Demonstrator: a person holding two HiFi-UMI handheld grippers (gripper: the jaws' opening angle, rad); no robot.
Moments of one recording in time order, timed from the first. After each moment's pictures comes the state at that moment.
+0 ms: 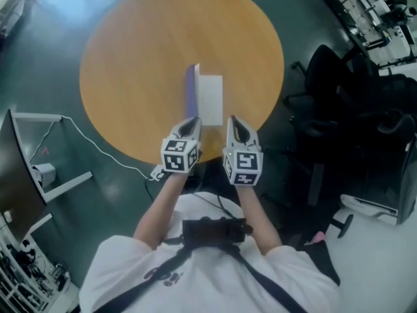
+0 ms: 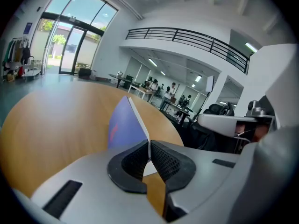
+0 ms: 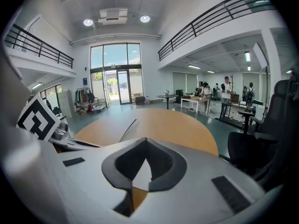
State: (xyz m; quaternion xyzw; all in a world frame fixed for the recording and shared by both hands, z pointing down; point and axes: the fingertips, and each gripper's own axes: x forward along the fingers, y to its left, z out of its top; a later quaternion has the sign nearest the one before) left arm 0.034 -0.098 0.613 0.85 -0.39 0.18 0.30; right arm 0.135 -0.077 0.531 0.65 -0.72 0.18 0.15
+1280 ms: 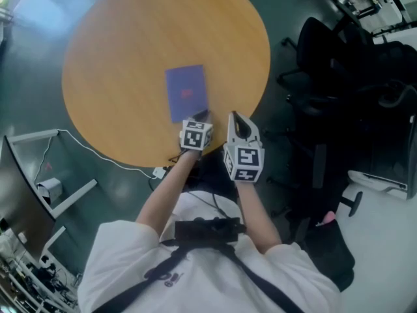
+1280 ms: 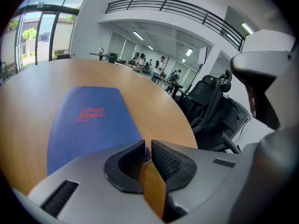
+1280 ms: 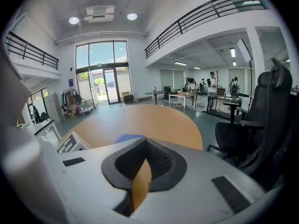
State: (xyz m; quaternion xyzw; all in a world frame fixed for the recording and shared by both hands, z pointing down) left arm 0.127 -0.085 0.741 0.85 -0.29 0.32 0.31; right arm 0.182 -0.056 0.554 0.70 -0.66 0.23 0.14
